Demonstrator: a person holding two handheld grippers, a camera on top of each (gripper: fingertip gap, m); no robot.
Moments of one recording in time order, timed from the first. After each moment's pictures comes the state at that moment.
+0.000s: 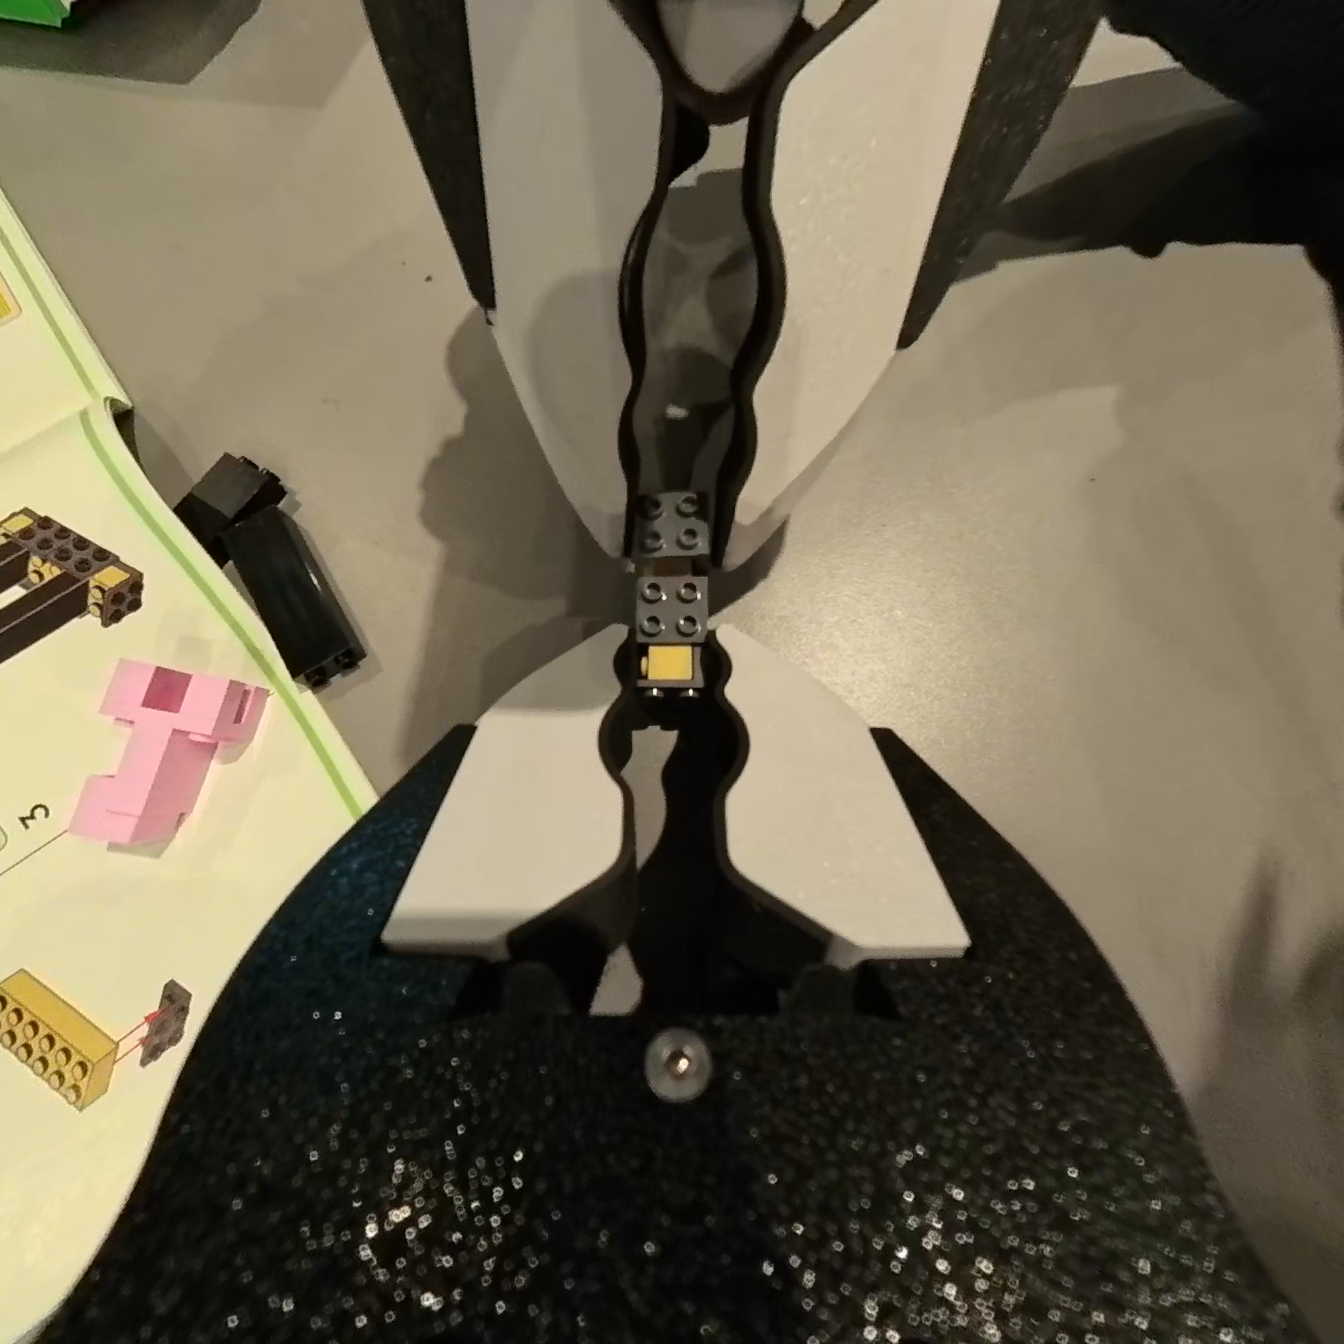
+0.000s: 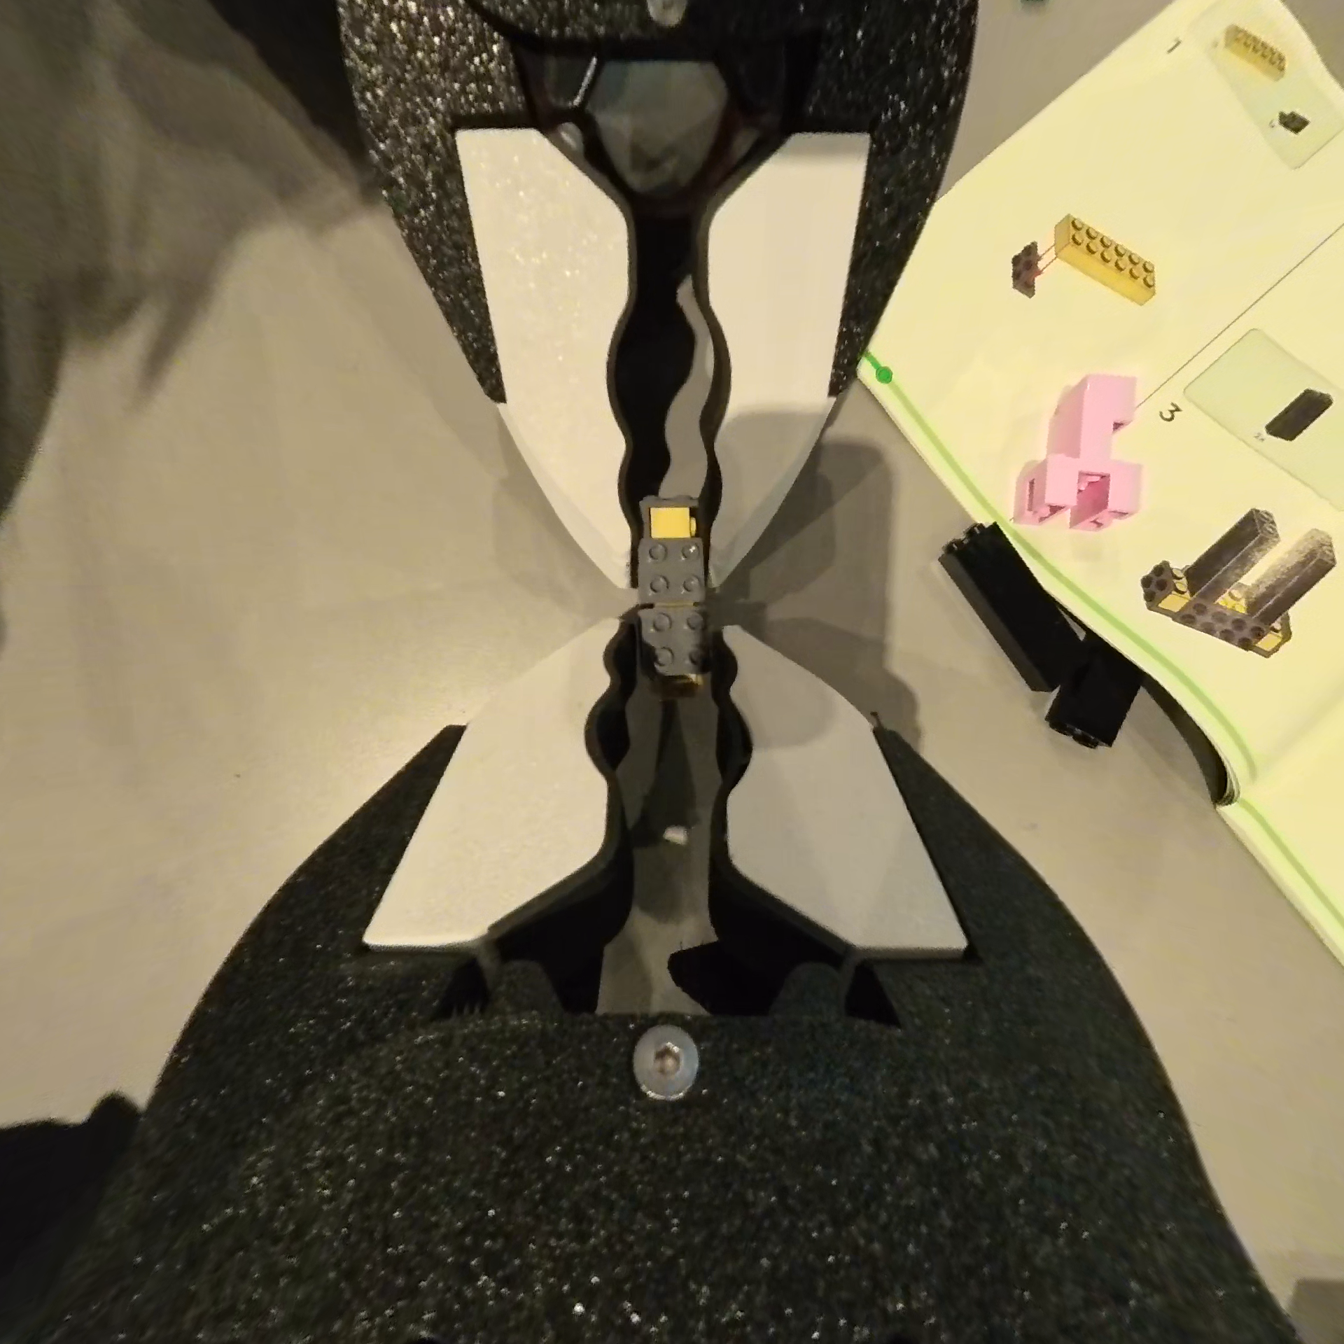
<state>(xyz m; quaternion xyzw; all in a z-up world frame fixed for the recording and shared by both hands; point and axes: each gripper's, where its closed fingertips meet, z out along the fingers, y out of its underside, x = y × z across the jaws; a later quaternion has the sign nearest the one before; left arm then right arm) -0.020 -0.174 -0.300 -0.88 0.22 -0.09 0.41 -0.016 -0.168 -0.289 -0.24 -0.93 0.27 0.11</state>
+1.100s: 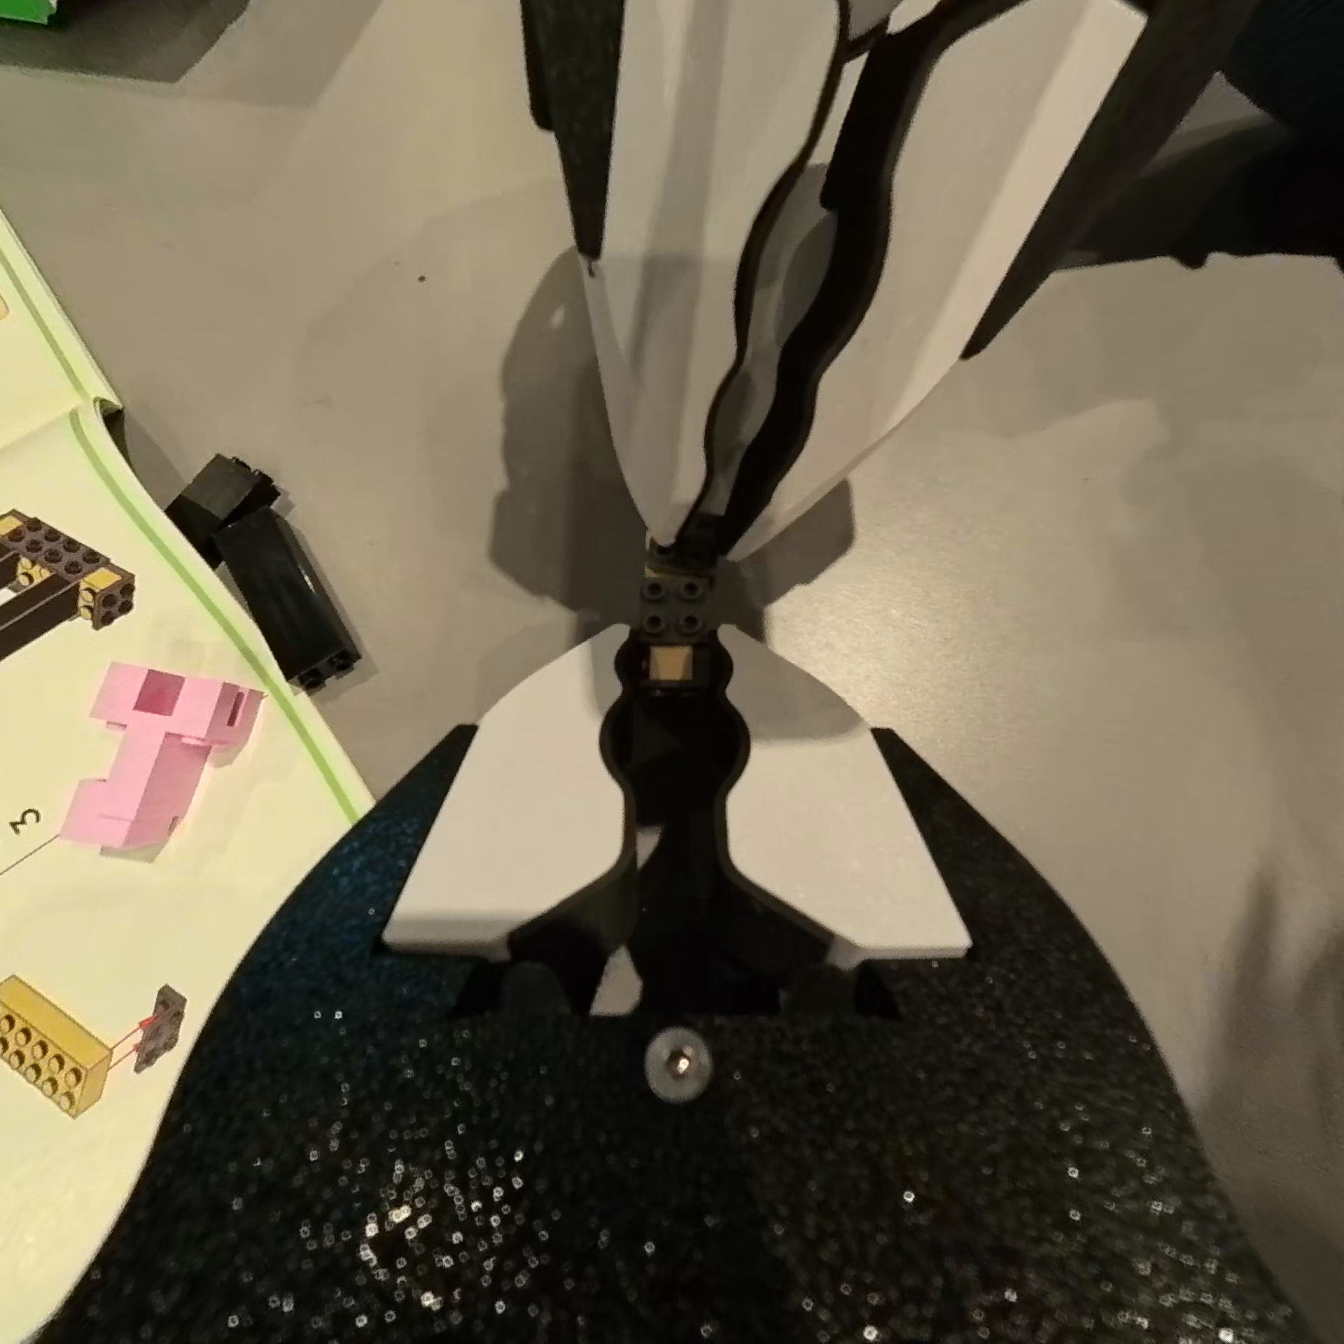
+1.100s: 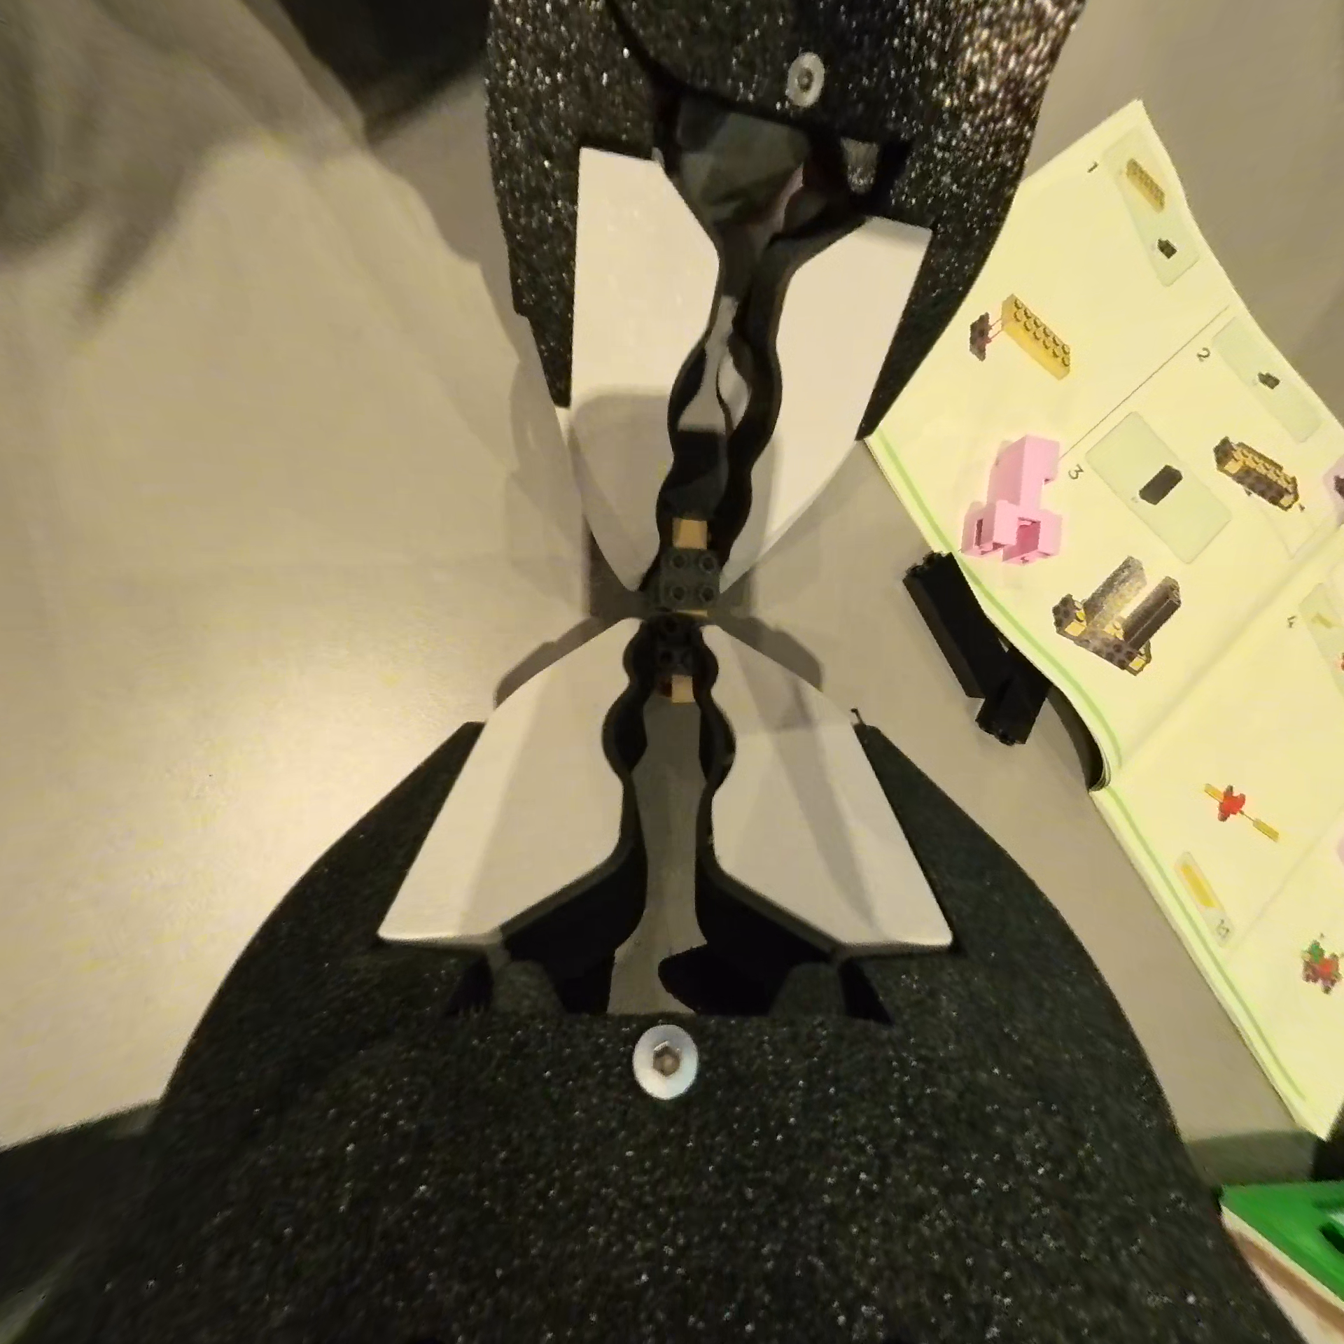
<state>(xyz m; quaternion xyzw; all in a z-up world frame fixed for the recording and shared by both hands) -0.019 -0.175 -0.300 -0.88 0.22 -0.10 0.41 -0.011 -0.171 -0.281 -0.19 -0.93 0.23 0.19</state>
